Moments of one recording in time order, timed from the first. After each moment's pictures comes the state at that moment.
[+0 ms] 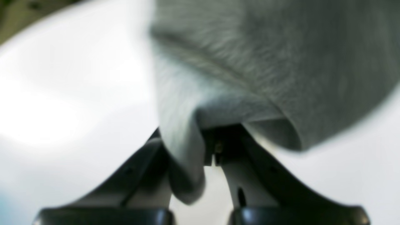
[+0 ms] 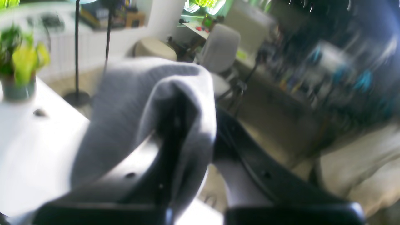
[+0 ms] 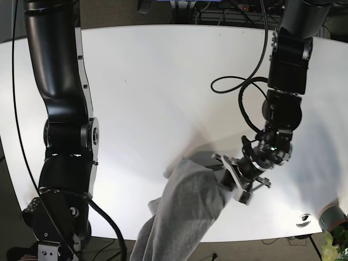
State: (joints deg) left arm -27.9 -13.4 12.3 72.5 -17.7 -20.4 30.0; right arm 71.5 5.0 -1.9 71.2 7.7 26.8 -43.9
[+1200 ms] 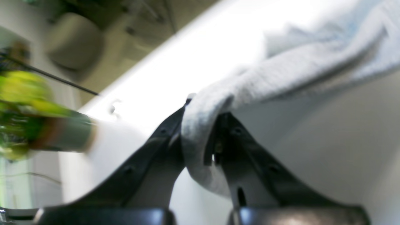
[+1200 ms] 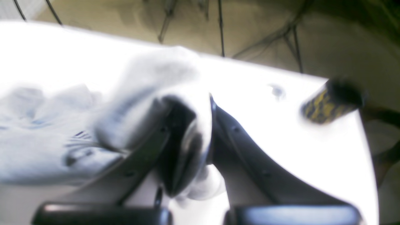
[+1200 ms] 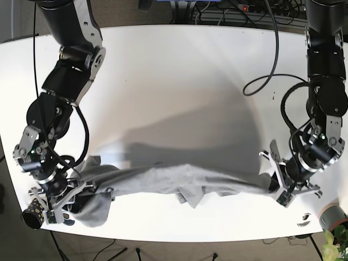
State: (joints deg) left arm -21.1 -26.3 5.1 100.4 -18.4 -24.8 50.3; right arm 29.8 9.3 22.2 92.8 10.6 31.3 -55.9
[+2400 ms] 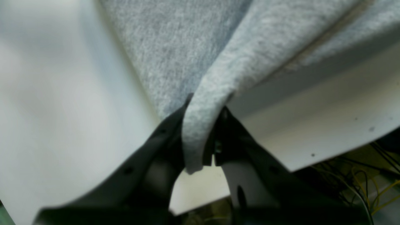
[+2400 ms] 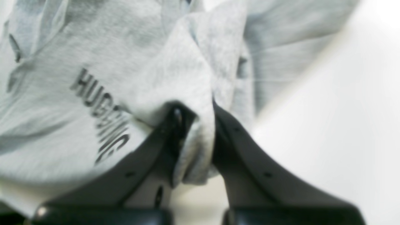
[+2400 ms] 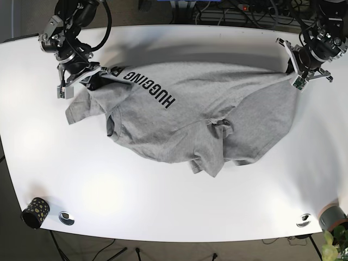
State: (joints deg) left arm 29.1 -23.7 -20.2 113.0 -18.0 -33.8 49.7; right arm -14.3 -2.9 38.9 106.1 30.8 30.7 -59.2
